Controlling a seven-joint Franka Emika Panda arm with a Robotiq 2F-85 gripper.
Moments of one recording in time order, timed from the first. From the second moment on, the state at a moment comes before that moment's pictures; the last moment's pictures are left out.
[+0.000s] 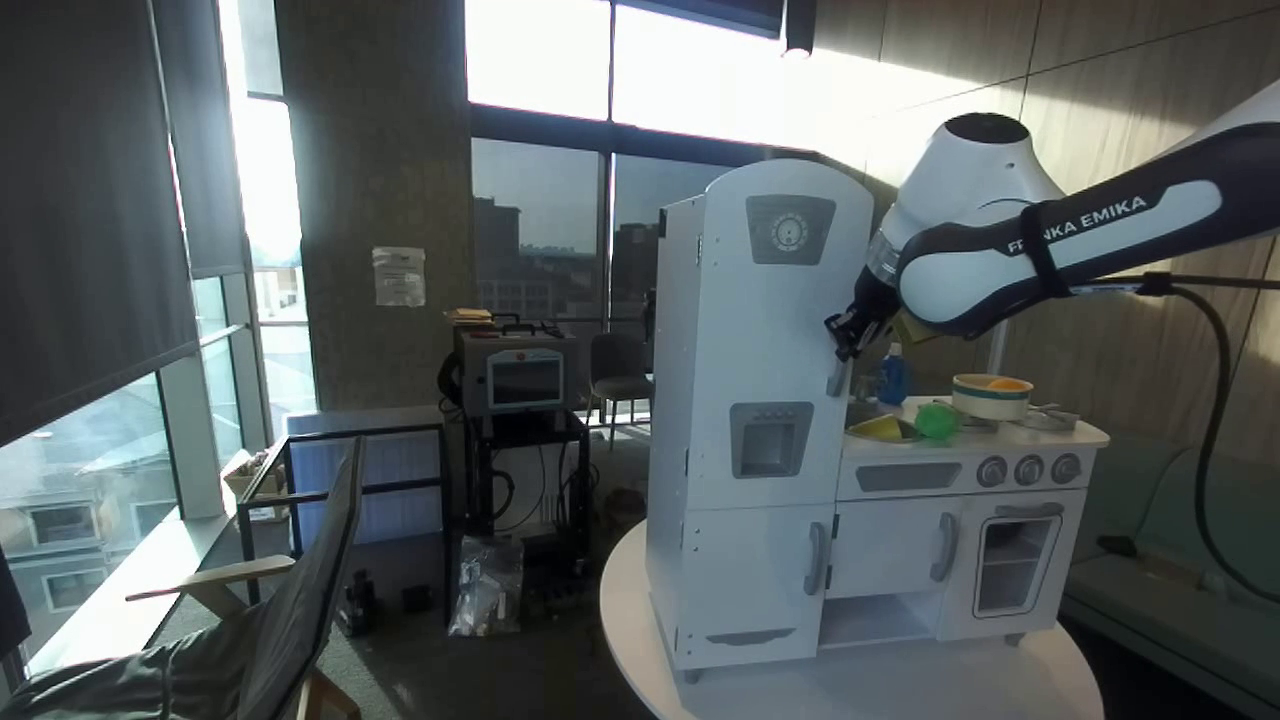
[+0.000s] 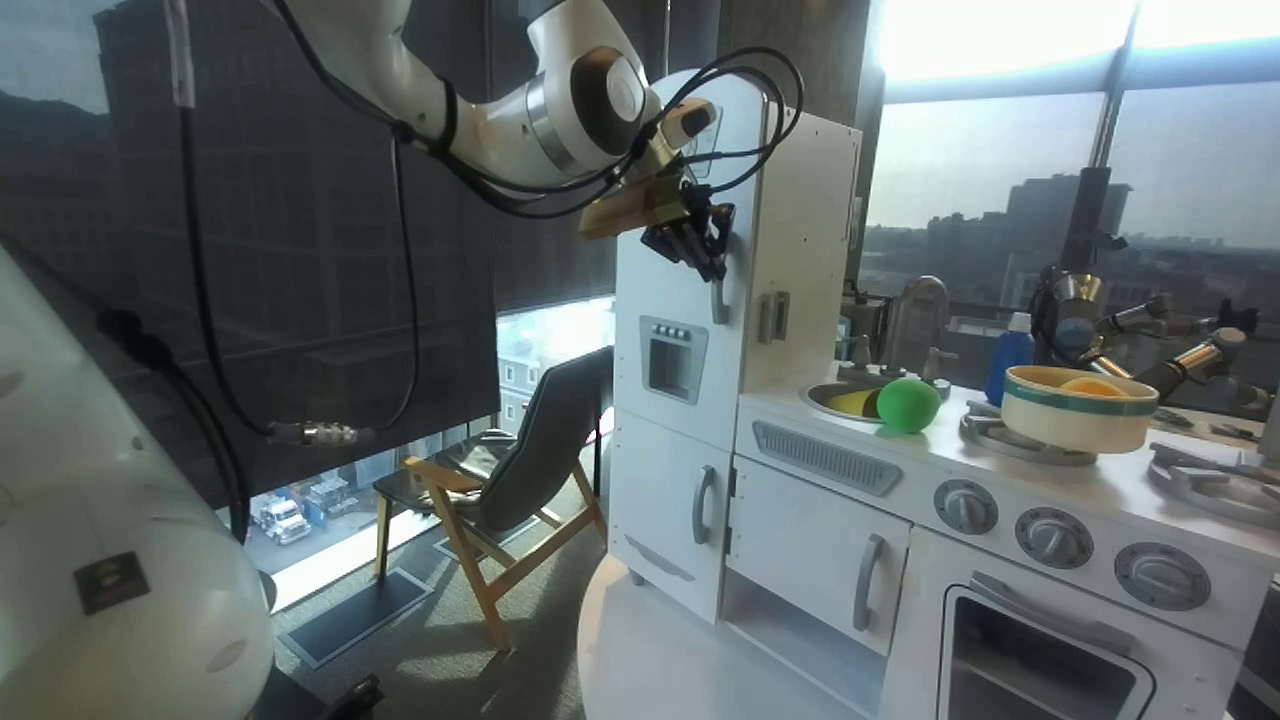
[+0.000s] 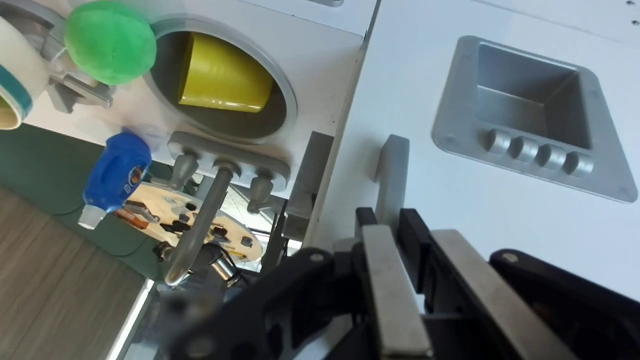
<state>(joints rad) -0.16 -0.36 0.04 -2.25 -0.40 2.59 0.17</state>
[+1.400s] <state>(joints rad) -0.16 -0.61 0.19 -2.39 -0.37 2.30 0.45</state>
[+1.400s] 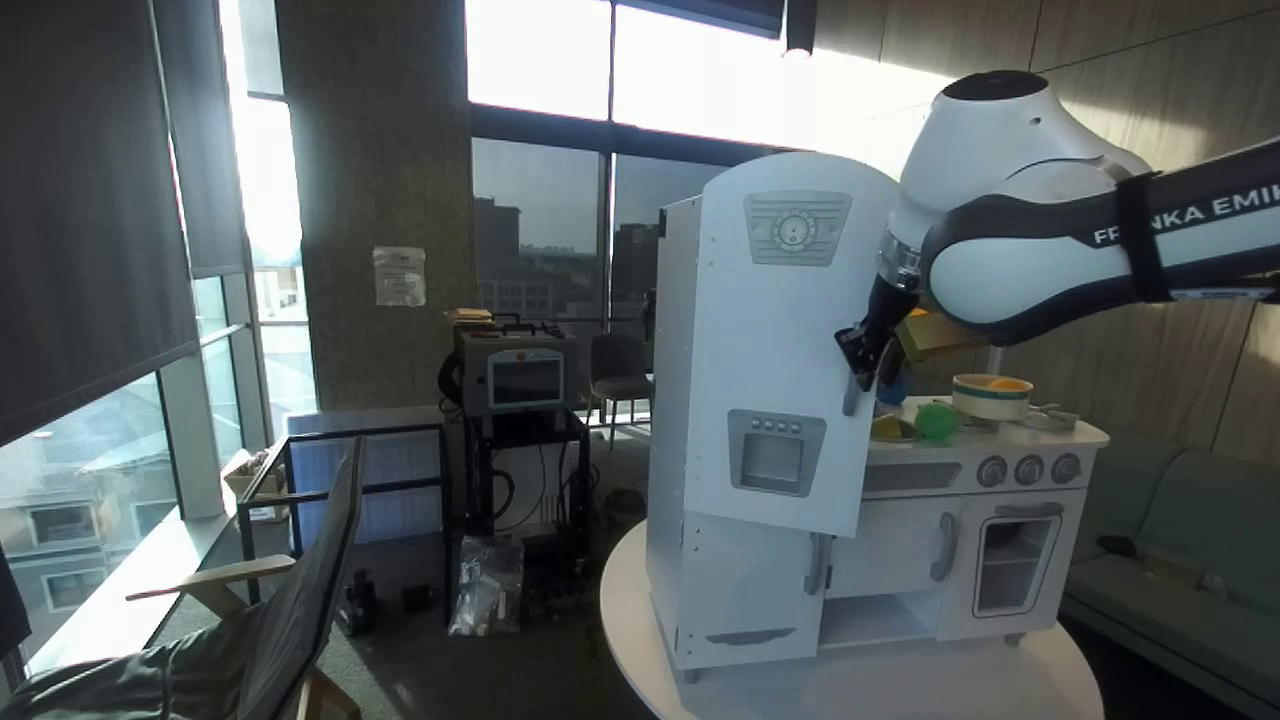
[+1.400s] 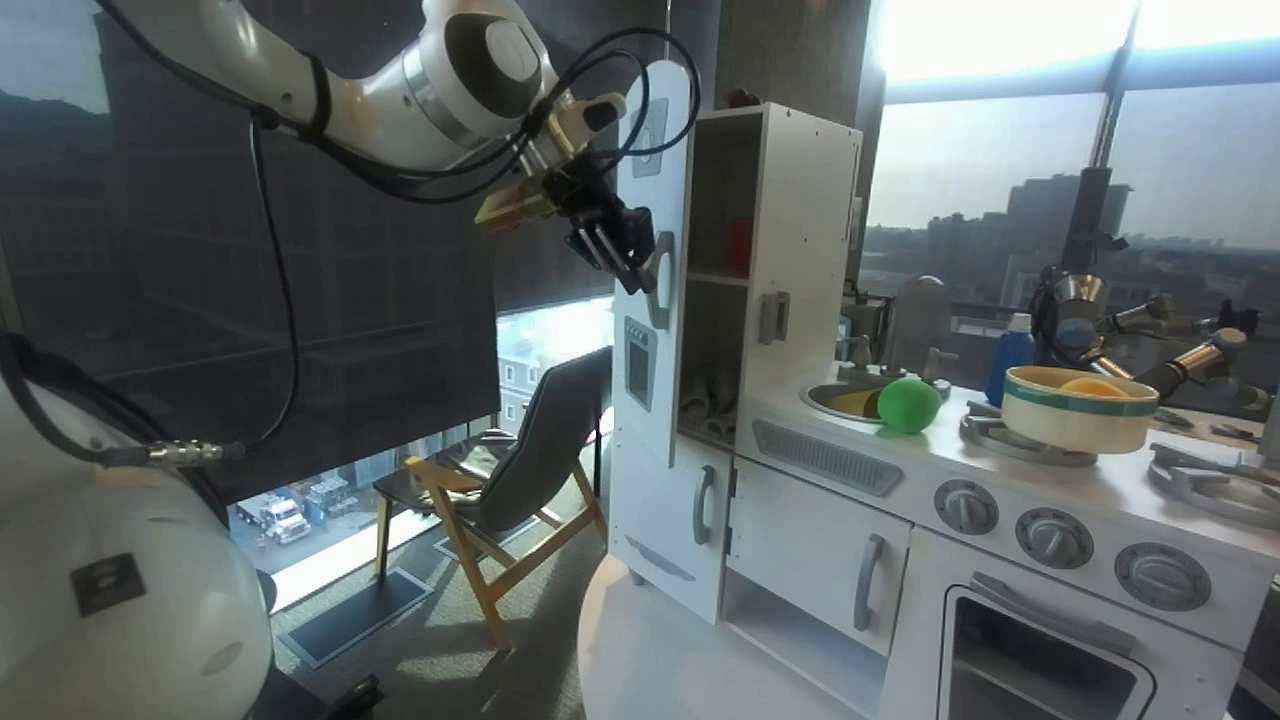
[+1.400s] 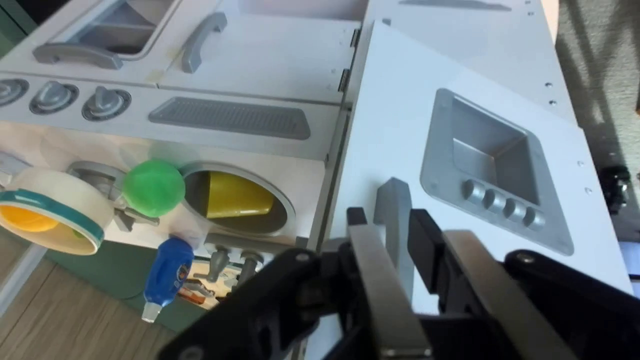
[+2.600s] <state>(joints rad) -0.24 -0.71 0.09 -2.45 -0.34 2.24 0.50</state>
